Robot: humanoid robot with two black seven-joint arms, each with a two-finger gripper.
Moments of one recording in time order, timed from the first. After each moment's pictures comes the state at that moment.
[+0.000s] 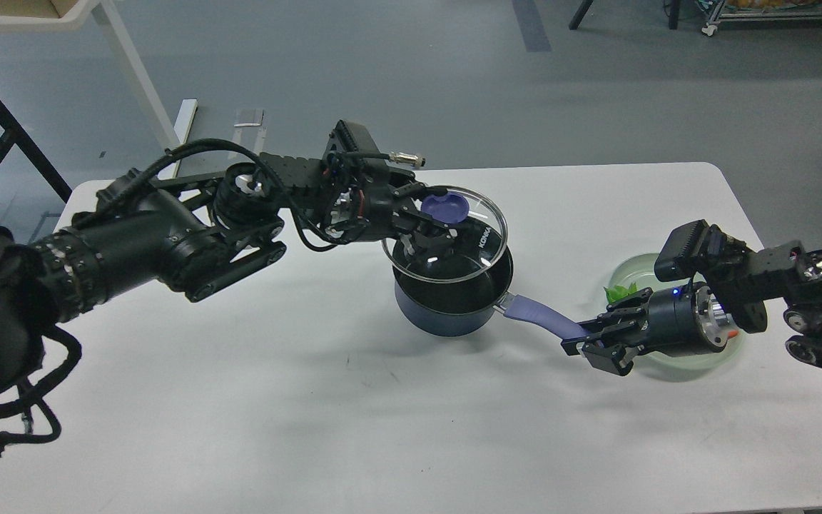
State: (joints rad) left arm -1.21 0.24 -0.04 -0.83 1.85 -0.01 -0.49; right arm 1.18 -0.80 -0.31 1.34 -1.69 0.16 0.49
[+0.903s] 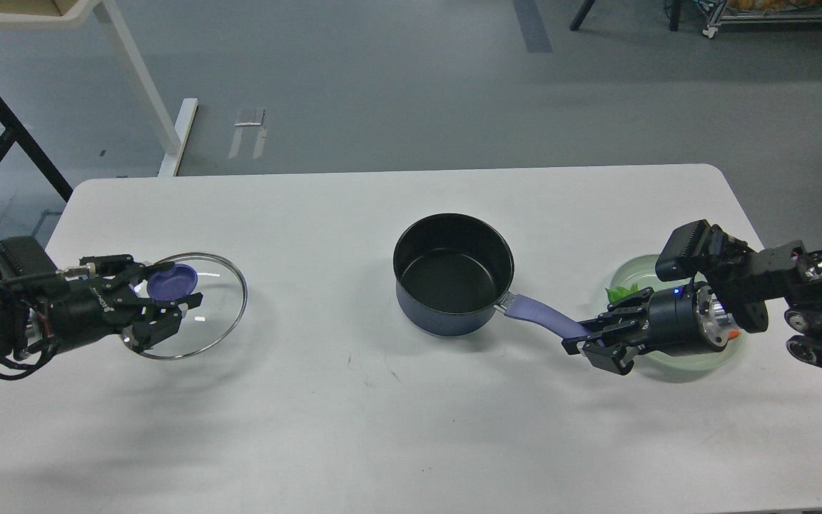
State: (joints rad) left arm -0.72 0.94 -0.02 -1.09 1.85 0.41 -0.49; right arm 1.18 -0.80 -0.31 1.34 -1.69 0.15 0.49
